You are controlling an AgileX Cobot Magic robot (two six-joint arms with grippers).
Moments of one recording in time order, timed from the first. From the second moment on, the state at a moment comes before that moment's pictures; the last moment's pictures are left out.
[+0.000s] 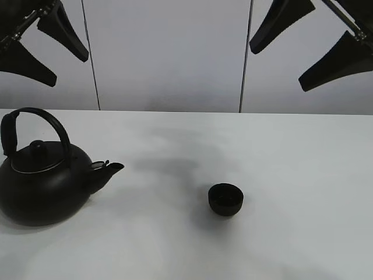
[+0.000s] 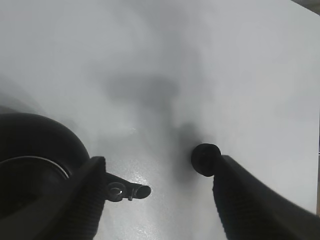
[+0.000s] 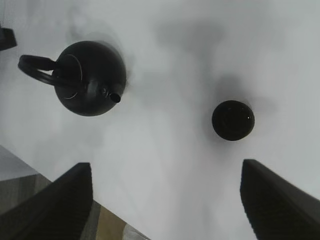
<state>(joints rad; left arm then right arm) -0.12 1.70 -1.30 -0.72 0.89 0.19 0.14 1.46 -1.16 0.64 0.96 -0.21</state>
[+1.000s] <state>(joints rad) -0.12 1.70 -1.30 -0.72 0.89 0.19 0.52 1.81 -1.31 0.09 1.00 -0.09</state>
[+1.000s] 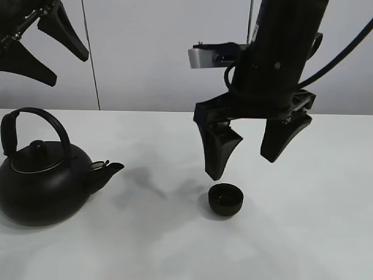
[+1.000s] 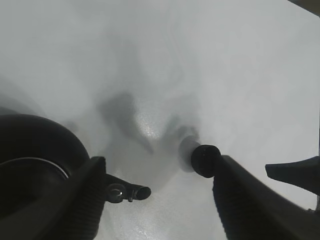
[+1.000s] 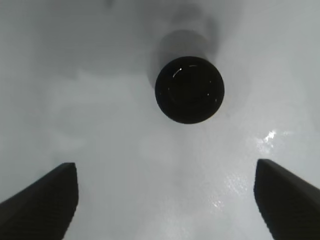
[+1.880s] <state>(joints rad) -0.12 1.70 -1.30 -0.72 0.89 0.19 0.52 1.97 -1.31 0.01 0.84 0.00</state>
